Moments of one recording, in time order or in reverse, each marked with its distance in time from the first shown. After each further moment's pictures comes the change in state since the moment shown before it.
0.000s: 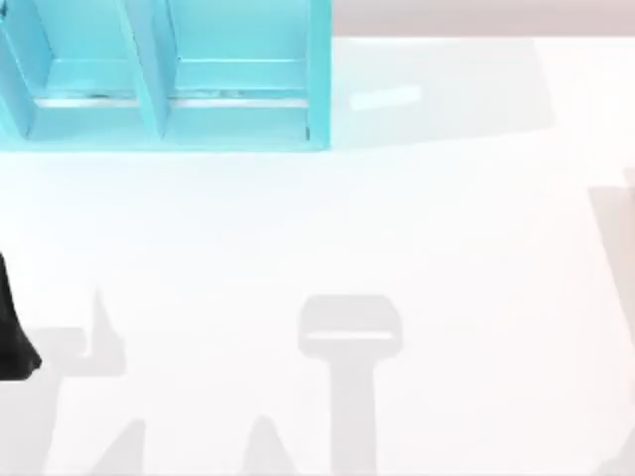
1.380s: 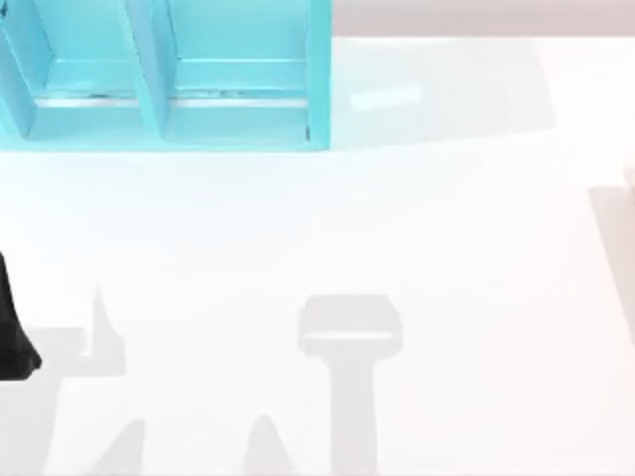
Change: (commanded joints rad) left arm 0.000 0.000 0.000 0.000 0.000 0.000; right arm -0.013 0.139 -0.274 0.378 0.000 -0.011
